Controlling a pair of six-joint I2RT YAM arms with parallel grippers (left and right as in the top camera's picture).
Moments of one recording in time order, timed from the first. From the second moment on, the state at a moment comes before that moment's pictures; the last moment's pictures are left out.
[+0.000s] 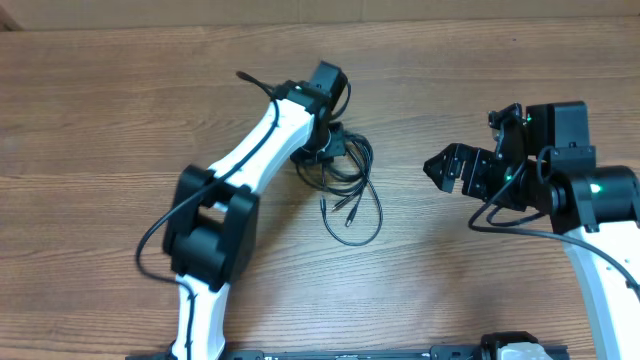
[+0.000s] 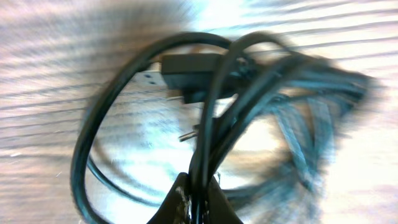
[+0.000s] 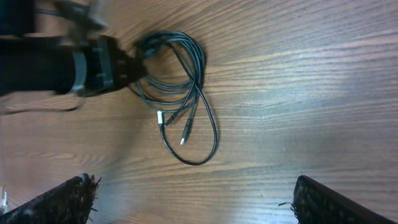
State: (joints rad) left arm -0.47 2.14 1.74 -0.97 0.10 -0.54; right arm 0.07 1.22 1.28 -1.13 -0.38 0.33
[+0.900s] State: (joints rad) left arm -0.38 1.83 1.78 -1.15 0.78 -0.21; right arm 0.11 1.44 1.28 -0.95 -0.59 0.13
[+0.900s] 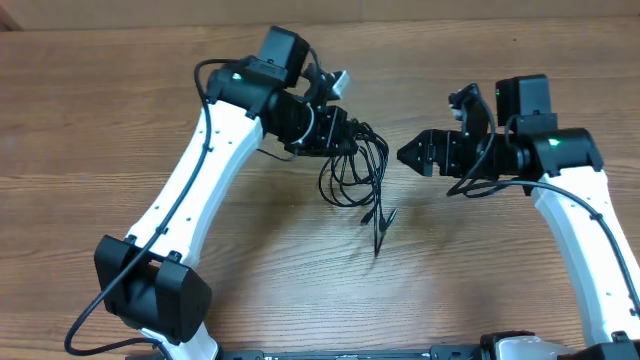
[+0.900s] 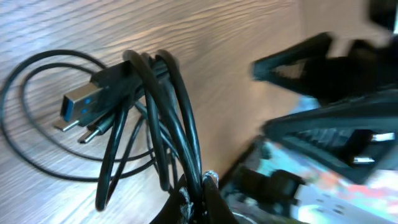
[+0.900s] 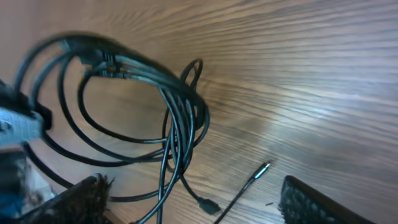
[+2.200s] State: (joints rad) left arm -0.34 1.83 1.78 -1.17 0.43 -0.31; right arm 0.20 1.50 1.29 -0.96 -0.59 0.16
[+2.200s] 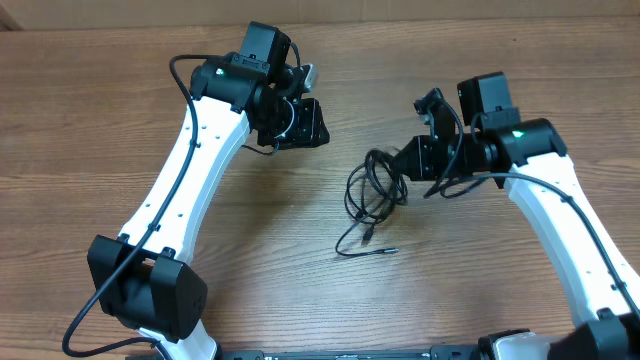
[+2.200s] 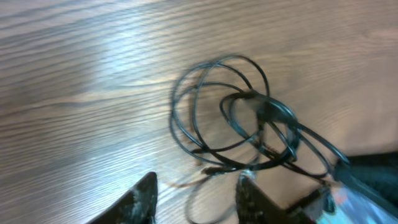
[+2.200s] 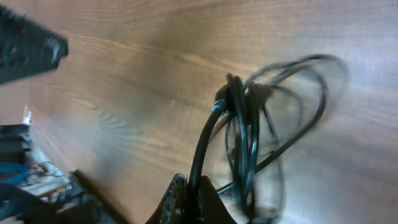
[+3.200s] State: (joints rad) left arm -0.40 1.89 1.46 -0.63 0.63 -0.30; right arm 0.20 1.39 1.55 -1.14 -0.75 0.24
